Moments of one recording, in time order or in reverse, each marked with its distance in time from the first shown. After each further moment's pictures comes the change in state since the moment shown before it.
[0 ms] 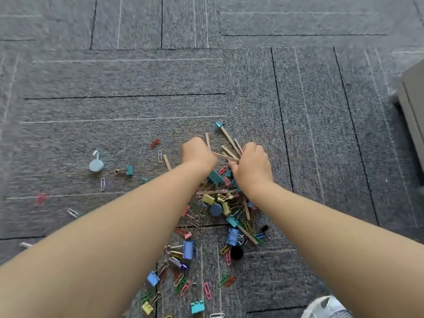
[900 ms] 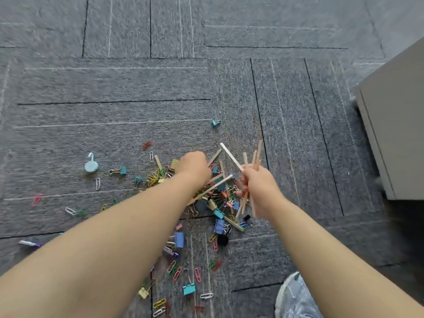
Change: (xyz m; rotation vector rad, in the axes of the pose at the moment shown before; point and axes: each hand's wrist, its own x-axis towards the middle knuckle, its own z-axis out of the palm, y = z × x) left_hand -0.031 -0.002 0.008 0.380 -0.111 0.205; right_hand -0.062 0.024 -0.051 1.088 -0.262 0.462
